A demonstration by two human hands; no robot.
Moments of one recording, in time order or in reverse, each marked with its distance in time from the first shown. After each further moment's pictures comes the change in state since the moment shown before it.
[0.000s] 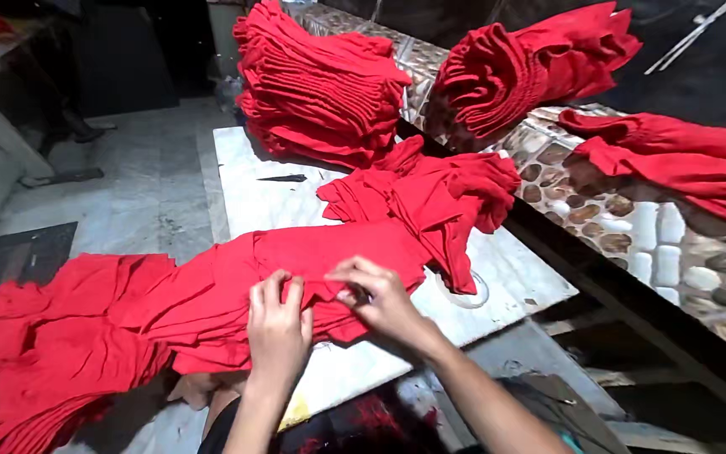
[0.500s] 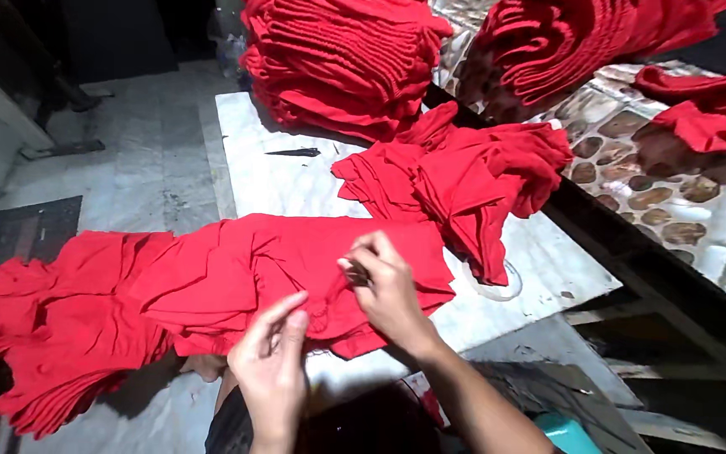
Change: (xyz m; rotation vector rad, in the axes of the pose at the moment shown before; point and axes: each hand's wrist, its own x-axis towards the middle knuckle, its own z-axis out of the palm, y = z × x) left_hand -0.010 0.023 -0.032 -0.931 0.326 -0.431; right_hand 0.016 -0.028 0.029 -0.133 0.204 0.150
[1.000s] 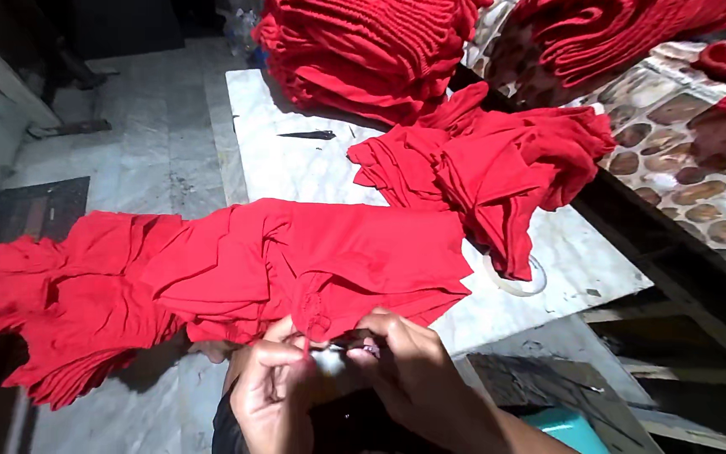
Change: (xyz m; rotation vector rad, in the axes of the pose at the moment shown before) left_hand -0.025 0.010 -0.025 -0.198 -0.106 -0.026; right_hand -0.054 -0.045 -0.017 0.065 -0.147 -0.219
